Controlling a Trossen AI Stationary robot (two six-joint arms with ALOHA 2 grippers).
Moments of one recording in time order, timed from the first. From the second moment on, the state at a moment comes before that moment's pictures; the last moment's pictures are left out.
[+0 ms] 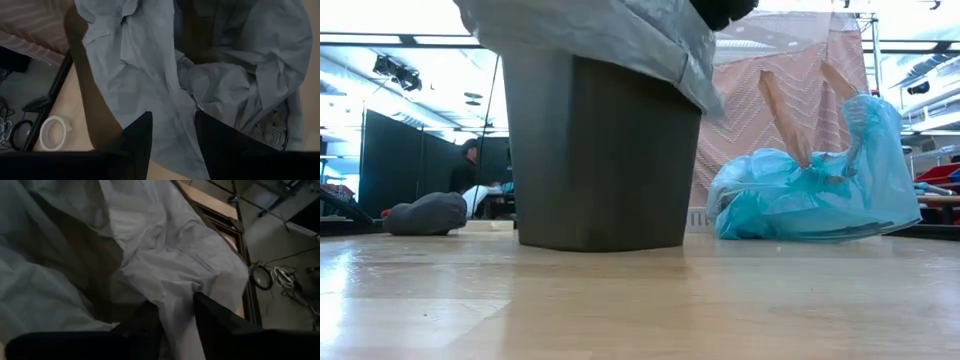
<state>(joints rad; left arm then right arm) -0.46 1.71 1.89 -1.57 -0.61 -0.80 -0.04 1.49 1.35 -0.46 0.09 -0.42</state>
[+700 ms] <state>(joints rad) -0.47 1.71 1.87 -1.44 -0.53 -0.77 -0.05 1.49 1.35 -0.46 0.08 -0.42</state>
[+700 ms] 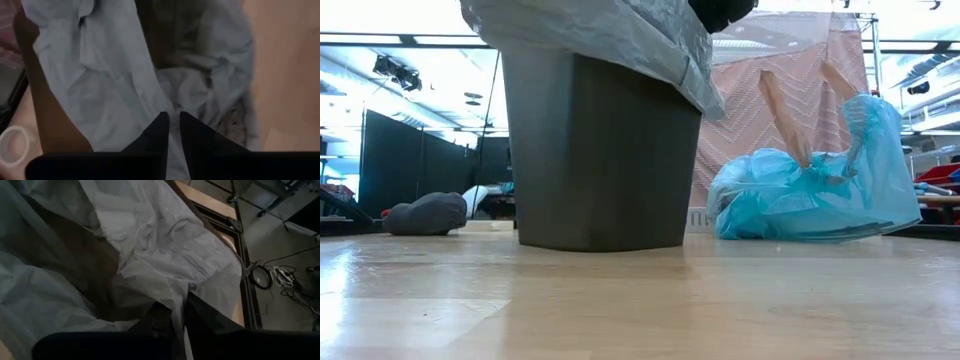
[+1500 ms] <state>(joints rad) -0.45 1.70 1.93 -1.58 -0.54 -0.84 -0.05 1.49 1.35 -0.36 0.11 -0.42</state>
